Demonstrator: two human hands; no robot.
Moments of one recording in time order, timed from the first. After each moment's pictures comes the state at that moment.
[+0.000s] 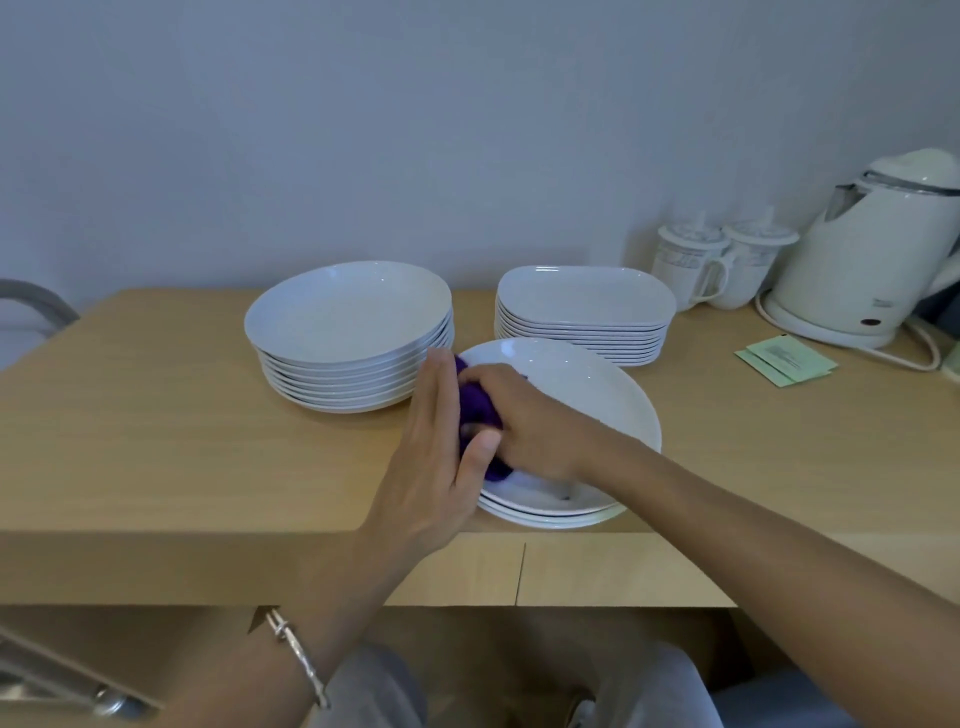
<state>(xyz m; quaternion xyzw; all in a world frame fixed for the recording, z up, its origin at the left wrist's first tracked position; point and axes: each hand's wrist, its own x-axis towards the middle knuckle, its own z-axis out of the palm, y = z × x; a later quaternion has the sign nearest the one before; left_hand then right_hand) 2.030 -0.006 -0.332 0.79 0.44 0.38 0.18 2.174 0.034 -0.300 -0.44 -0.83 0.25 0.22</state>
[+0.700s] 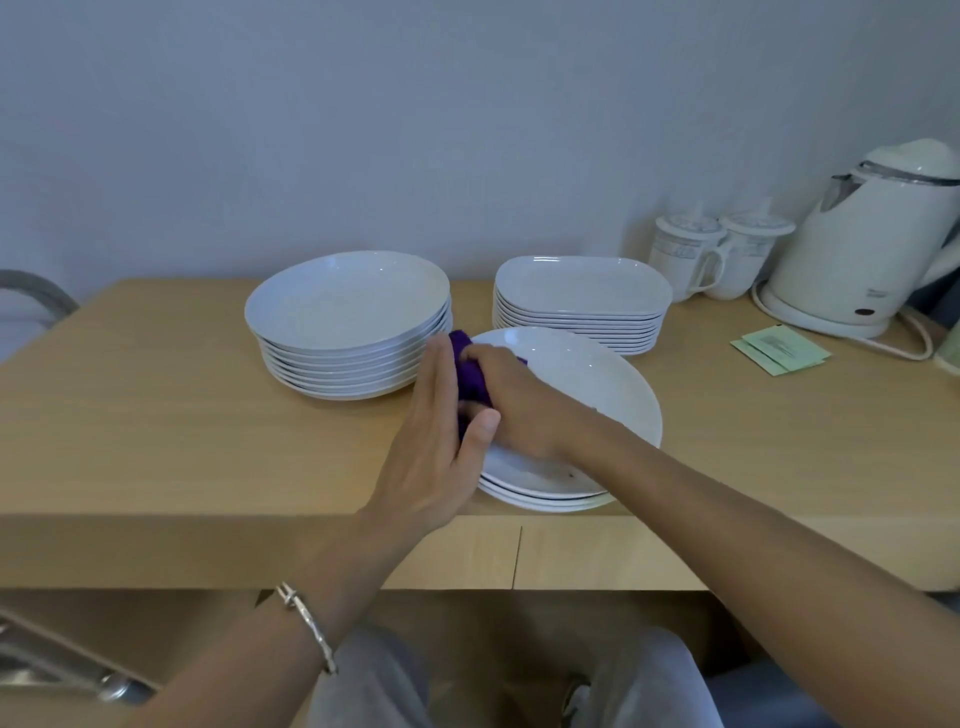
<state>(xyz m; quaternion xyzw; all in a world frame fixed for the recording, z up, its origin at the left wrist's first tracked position) 2.033 -0.004 -0.330 0.78 0.46 0.38 0.19 2.169 0.030 -0.294 -0.47 -0.81 0.25 0.24</state>
